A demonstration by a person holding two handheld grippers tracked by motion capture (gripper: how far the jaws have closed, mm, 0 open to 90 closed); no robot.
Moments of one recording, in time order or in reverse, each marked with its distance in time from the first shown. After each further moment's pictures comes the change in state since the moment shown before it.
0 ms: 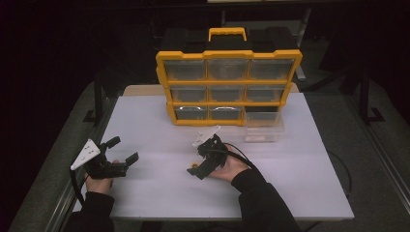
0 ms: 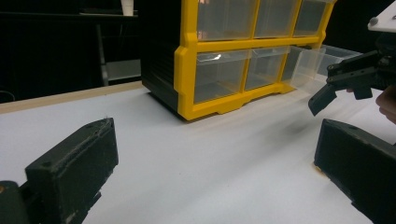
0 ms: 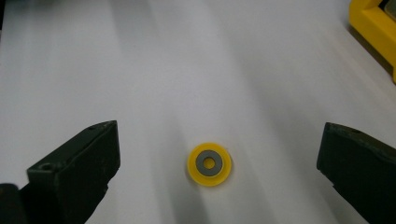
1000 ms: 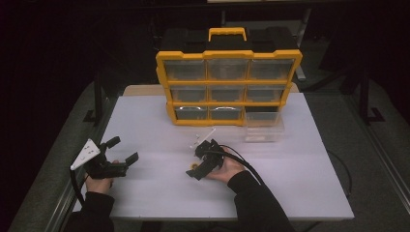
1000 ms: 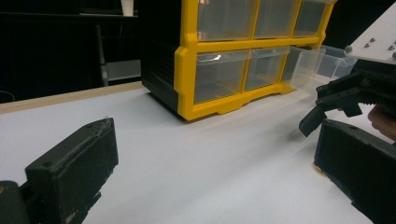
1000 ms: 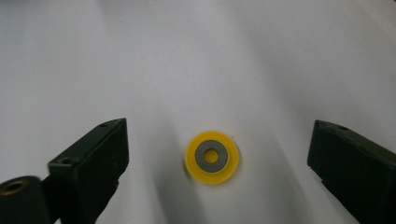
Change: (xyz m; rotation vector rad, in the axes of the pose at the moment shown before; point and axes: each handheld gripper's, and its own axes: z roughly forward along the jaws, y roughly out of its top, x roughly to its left) left arm 0.000 0.000 0.000 0.000 -0.001 -0.002; right arm -0.003 -0.007 0.021 0.069 0.016 0.048
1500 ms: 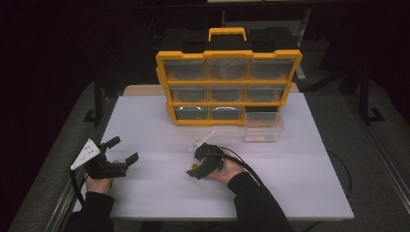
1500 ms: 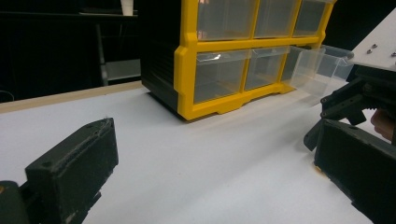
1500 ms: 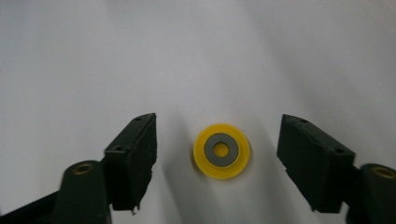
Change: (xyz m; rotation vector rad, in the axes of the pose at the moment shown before) left arm 0.000 0.000 0.000 0.001 -0.001 0.000; right arm 0.004 -0.003 0.003 0.023 0.011 -0.008
